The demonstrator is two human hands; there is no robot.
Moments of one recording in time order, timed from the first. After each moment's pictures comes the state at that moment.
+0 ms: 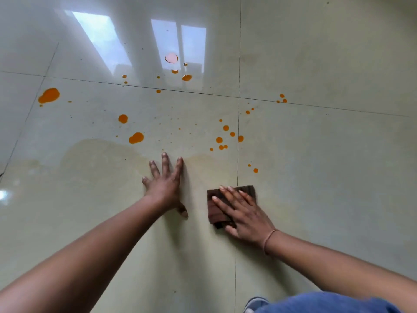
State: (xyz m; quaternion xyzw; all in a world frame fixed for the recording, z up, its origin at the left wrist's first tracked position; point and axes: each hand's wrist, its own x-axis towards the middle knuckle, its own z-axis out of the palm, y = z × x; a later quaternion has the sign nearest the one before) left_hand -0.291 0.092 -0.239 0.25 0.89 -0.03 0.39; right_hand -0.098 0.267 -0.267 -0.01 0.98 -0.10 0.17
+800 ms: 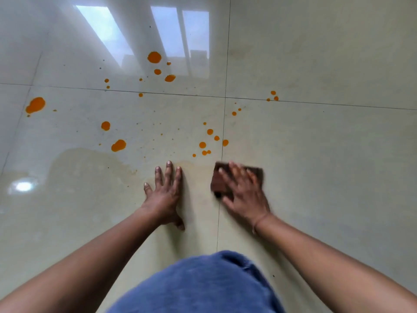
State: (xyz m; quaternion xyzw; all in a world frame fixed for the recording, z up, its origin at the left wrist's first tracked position) left_hand -0.269 0.131 -0.247 0.30 0.86 -0.10 0.41; right_hand -0.133 0.336 -0.280 0.10 0.98 -0.15 0.10
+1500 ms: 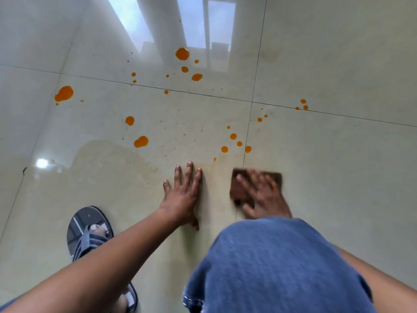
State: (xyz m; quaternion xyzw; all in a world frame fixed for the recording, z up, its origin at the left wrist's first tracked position) left_hand -0.271 0.128 -0.250 0.31 0.86 -0.08 0.39; right_hand -0.140 0.354 -0.287 0.03 0.99 -0.09 0.09
